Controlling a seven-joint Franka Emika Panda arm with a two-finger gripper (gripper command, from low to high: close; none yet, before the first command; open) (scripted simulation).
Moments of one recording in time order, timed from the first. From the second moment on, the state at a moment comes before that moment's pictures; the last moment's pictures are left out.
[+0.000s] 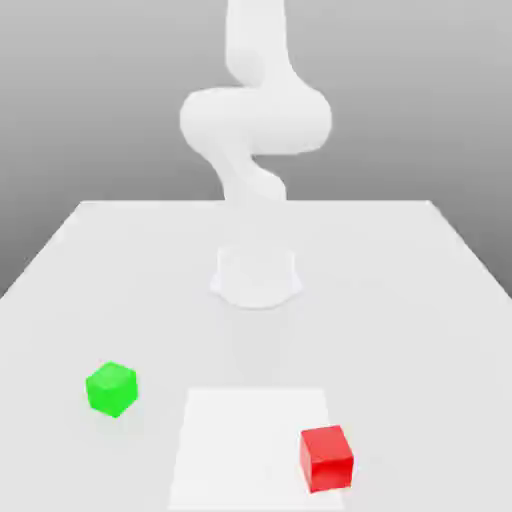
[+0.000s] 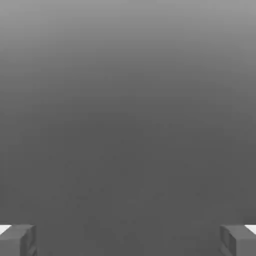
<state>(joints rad) 0.00 -0.71 0.01 -2.32 0.00 2.34 0.80</state>
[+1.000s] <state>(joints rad) 0.10 0.34 0.07 -2.51 -0.08 2.86 0.85</state>
